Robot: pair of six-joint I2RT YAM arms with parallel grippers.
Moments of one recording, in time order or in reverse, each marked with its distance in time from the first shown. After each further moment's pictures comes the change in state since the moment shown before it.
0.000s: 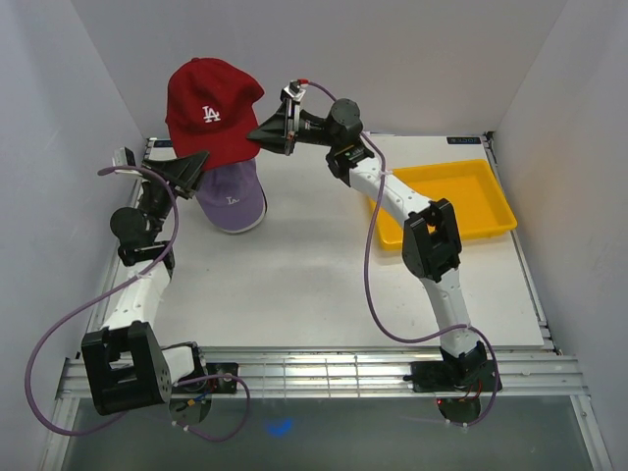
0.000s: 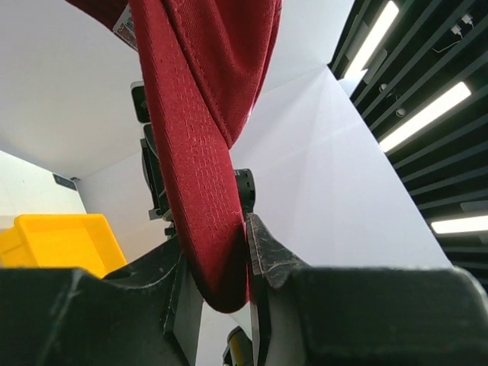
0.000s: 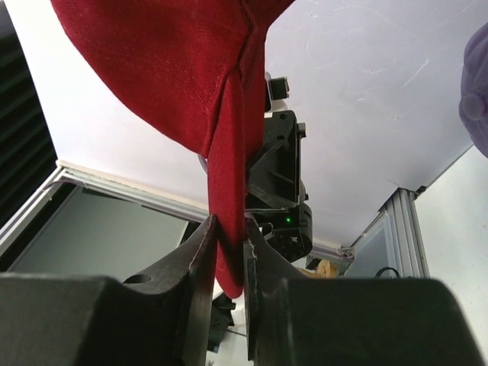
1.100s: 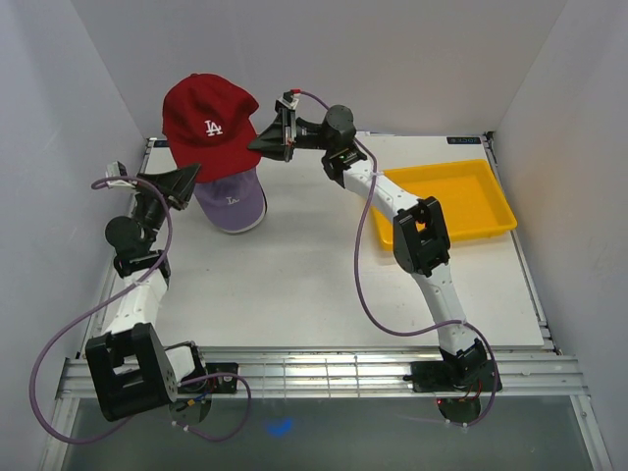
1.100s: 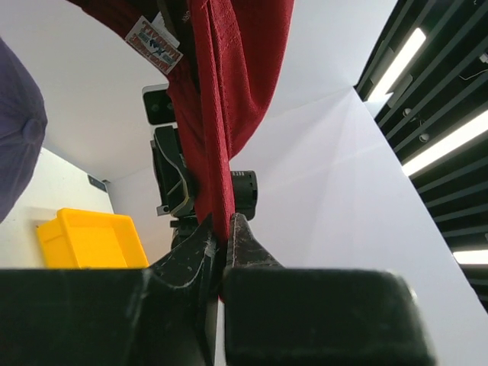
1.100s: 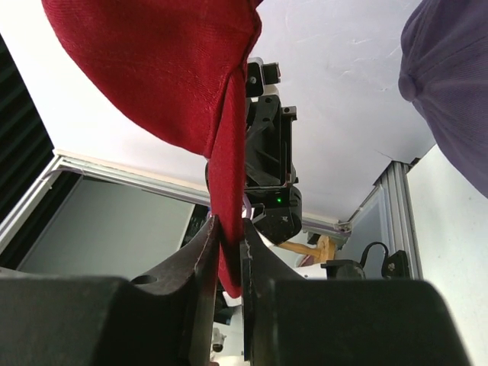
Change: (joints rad) left arm 0.096 -0.021 -0.076 -0.018 0.044 0.010; right arm -0.010 0.132 0.091 0.054 -0.089 0.071
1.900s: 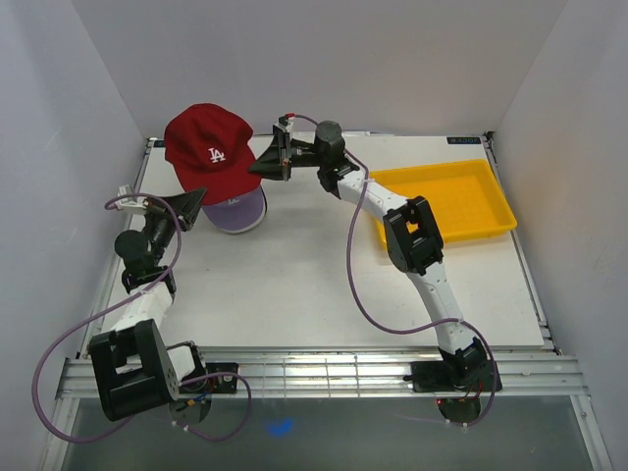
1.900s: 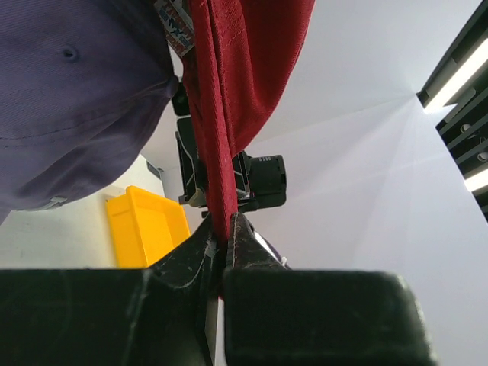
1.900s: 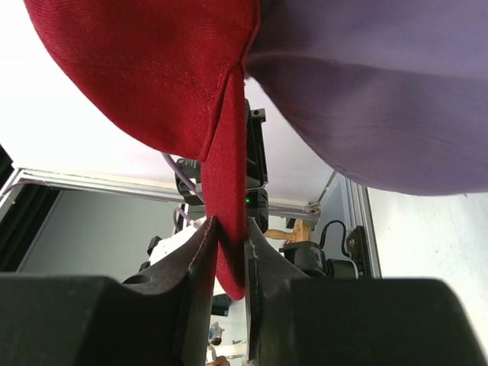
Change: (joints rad) left arm 0.018 -0.010 -0.173 -0.018 0.017 0.136; right arm 0.011 0.067 -0.062 -0.057 -0.034 -0.121
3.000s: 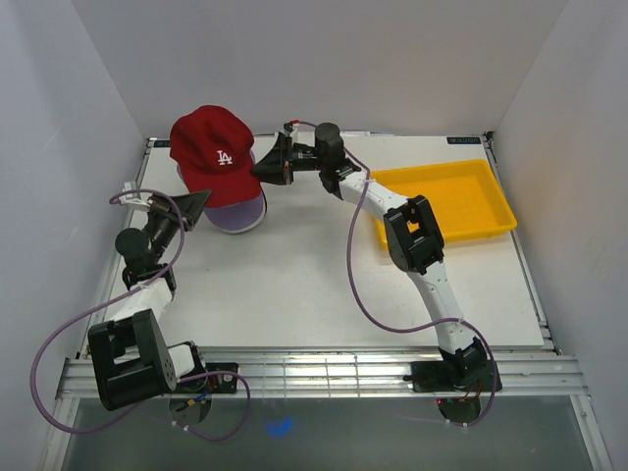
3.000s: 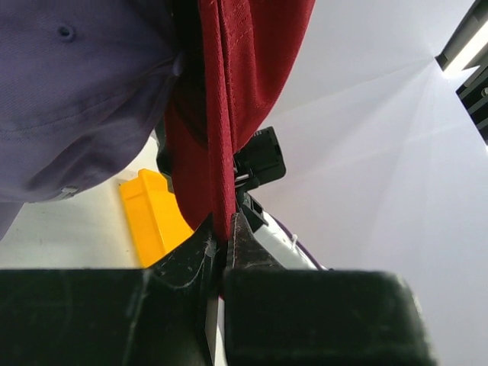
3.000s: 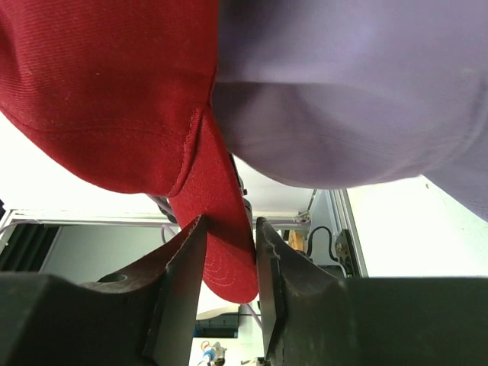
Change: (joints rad) left arm 0.000 0.060 -0.010 0.062 0.073 0.059; right arm -0.010 0.000 -0.059 -0.122 0.045 -0.075
